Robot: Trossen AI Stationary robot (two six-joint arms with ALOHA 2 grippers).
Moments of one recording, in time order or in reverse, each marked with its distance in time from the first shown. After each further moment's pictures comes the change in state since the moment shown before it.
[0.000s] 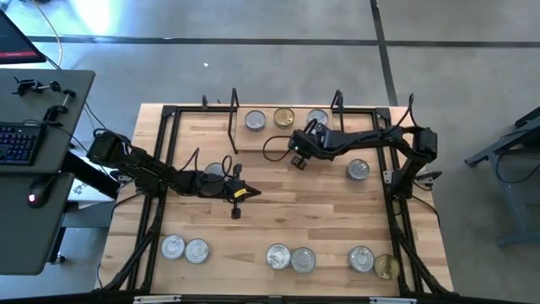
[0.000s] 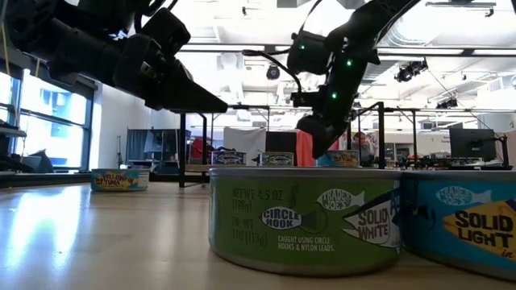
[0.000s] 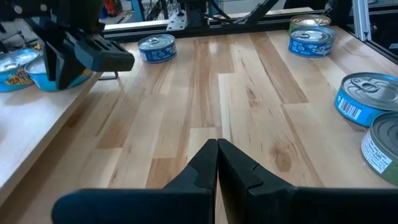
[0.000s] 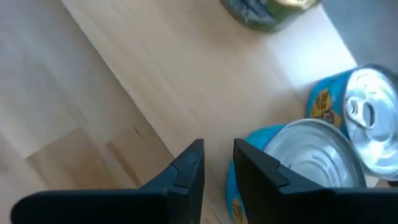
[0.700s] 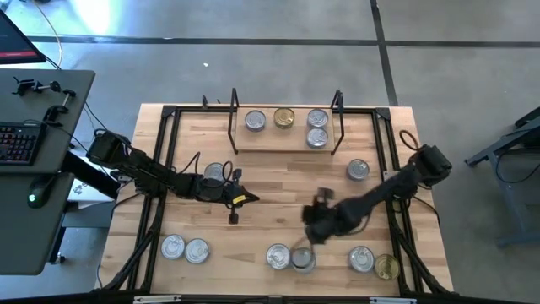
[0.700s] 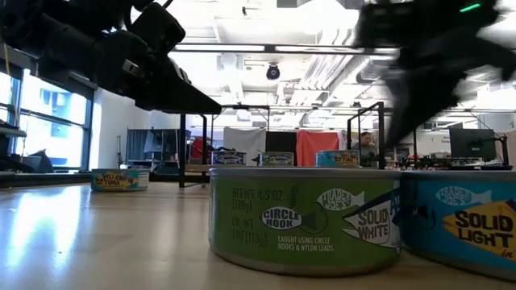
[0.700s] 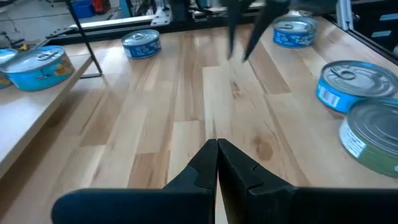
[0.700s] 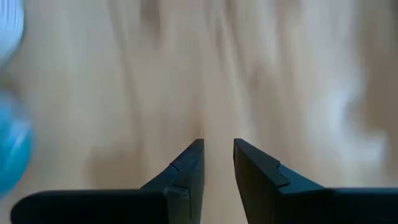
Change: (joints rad) left arm -0.043 0.000 0.000 -0.024 -0.008 0.008; right arm 0.748 -0.036 0.000 -0.271 -0.088 0.454
